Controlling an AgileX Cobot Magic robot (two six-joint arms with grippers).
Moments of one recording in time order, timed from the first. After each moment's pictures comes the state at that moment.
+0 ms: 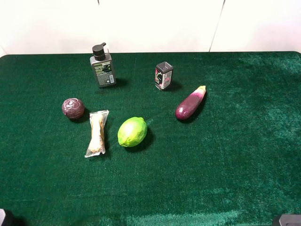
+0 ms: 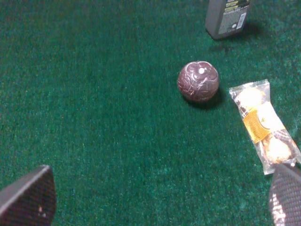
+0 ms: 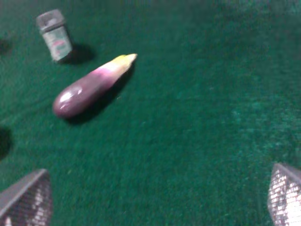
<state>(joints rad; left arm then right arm) -0.06 -0.01 -0.50 0.02 1.06 0.02 0.24 0.15 -0.63 -0.02 1.14 0.10</state>
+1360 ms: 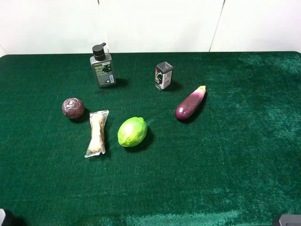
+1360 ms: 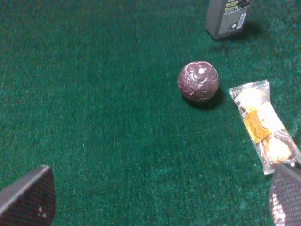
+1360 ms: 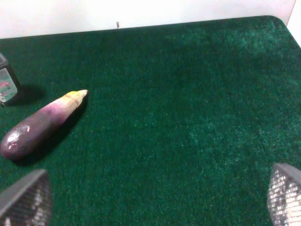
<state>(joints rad) -0.06 -0.01 -0.50 0.02 1.06 0.02 0.04 -0.01 -0.50 0.00 1.03 0.01</state>
